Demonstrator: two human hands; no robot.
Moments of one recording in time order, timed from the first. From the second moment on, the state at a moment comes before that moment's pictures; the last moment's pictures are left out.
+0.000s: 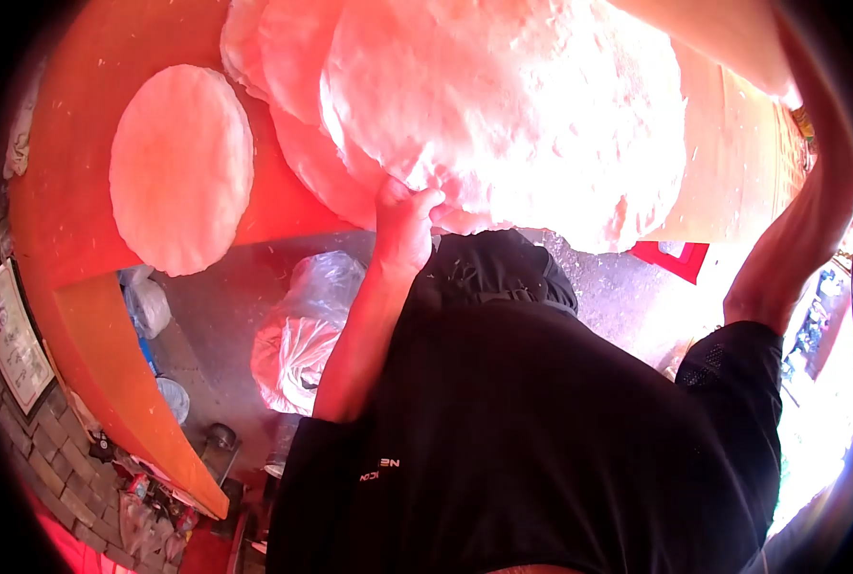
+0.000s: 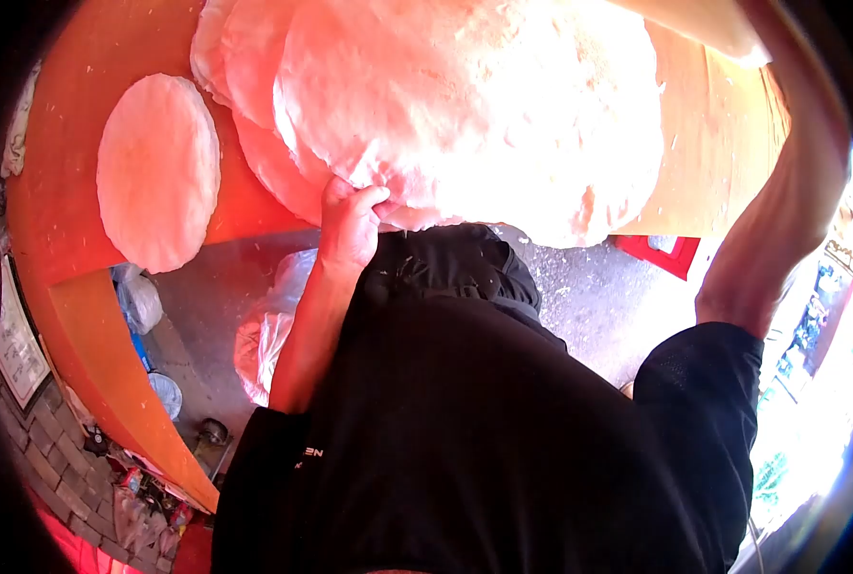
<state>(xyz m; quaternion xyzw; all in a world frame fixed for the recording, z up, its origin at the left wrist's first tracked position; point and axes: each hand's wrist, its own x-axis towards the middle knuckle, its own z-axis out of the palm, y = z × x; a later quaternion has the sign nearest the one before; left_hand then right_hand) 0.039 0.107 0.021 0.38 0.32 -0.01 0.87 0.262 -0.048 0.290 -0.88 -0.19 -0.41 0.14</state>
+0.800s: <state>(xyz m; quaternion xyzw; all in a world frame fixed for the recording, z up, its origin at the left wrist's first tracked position) 0.007 0.125 0.028 0.21 0.25 0.05 0.94 0.133 -0.022 0.110 -0.84 -0.44 0.18 0.27</state>
